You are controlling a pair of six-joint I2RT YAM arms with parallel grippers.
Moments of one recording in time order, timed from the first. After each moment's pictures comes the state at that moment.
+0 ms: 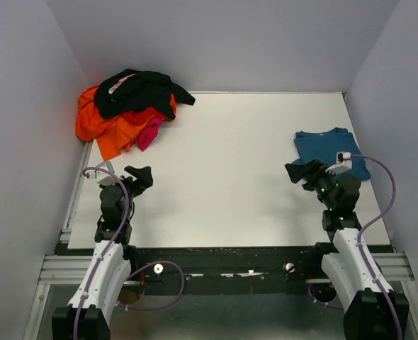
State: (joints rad) left arm -0.03 0.58 0.15 0.30 -0.05 -0.64; right arm -0.09 0.71 0.25 0.30 -0.39 0.60
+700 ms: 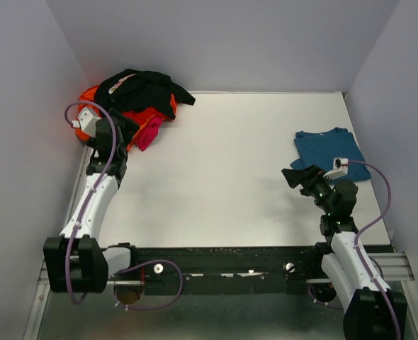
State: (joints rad) left arm -0.01 1.19 0.91 -0.06 -0.33 -0.81; right arm -0.09 0.70 0.17 0.38 -0.45 0.69
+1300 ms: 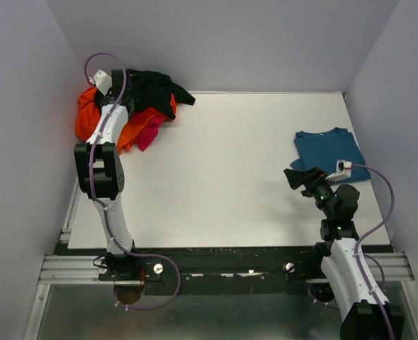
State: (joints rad) left arm 0.04 2.10 1.85 -0.37 -0.37 -0.82; right arm -0.09 0.60 0.15 0.35 -0.41 0.68
